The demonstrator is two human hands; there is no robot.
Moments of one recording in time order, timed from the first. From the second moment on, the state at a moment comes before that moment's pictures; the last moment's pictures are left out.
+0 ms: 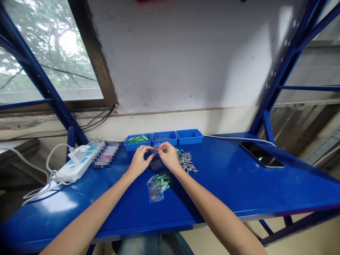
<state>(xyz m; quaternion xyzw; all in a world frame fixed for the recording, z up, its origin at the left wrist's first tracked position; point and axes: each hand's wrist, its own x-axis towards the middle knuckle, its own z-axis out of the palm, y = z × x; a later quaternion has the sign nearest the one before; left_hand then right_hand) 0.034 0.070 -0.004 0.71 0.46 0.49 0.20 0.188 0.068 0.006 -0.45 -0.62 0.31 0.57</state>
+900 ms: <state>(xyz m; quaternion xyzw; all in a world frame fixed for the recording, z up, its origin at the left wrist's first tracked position) 0.038 0.059 0.004 0.78 0.36 0.49 0.14 0.186 0.069 0.009 -0.48 -0.56 0.36 0.57</state>
